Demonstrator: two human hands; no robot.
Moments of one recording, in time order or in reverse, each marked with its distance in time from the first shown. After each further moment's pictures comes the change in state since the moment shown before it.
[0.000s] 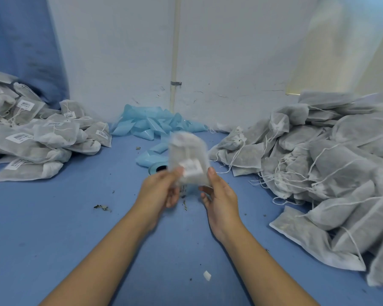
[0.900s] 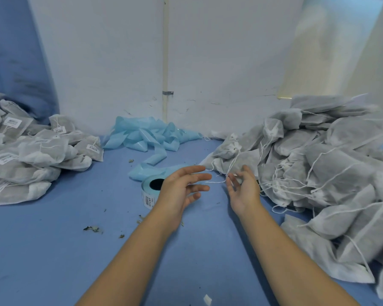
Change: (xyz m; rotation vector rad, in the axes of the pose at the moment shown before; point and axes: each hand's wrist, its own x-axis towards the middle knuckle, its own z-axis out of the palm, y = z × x) left_hand 0.018 0.008 0.045 -0.012 -0.115 -0.085; right_hand 0.077 -0.038 -0.033 0.278 0.318 -0.026
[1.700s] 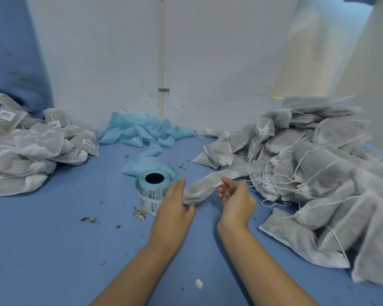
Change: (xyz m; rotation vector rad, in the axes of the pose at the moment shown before) left_hand -0.024 -0.059 -0.018 0.976 0.166 0.481; right_hand -0.063 0.017 -0.008 -0.122 0.161 -0.283
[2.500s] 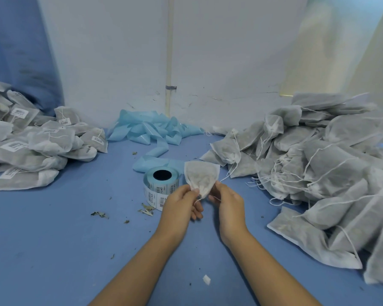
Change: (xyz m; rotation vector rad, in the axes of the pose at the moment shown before) left_hand 0.005 0.011 -0.003 -0.698 -0.078 -0.408; right_hand -0.010 0.021 -0.010 -0.307 -0.422 0.056
